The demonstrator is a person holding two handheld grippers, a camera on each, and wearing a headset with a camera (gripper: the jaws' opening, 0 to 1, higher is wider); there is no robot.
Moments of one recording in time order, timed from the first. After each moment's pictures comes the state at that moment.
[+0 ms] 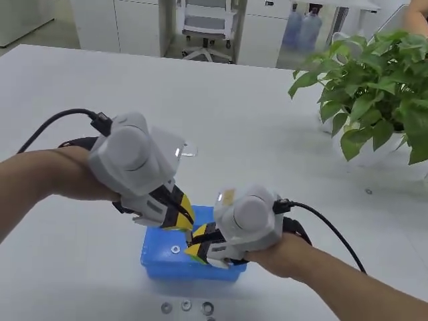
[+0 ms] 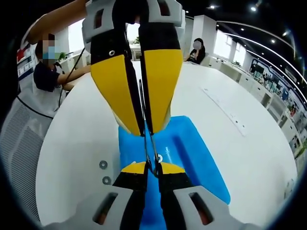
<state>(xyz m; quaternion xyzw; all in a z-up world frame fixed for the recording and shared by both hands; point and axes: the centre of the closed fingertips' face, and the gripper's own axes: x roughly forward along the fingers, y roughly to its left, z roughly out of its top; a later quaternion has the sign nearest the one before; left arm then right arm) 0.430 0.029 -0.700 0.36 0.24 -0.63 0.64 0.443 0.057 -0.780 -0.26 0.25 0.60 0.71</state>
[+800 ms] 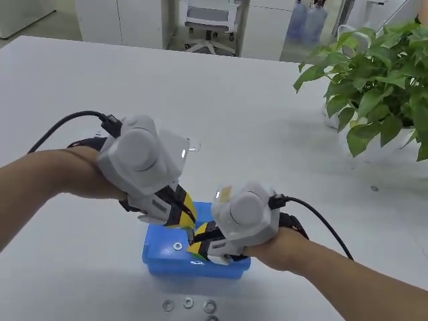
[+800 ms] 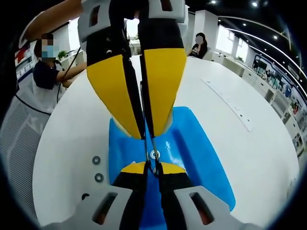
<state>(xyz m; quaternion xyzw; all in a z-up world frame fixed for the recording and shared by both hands) 0.440 0.030 -0.715 0.36 0.26 -0.63 0.64 0.450 0.058 -0.796 -0.27 0.27 0.60 0.70</state>
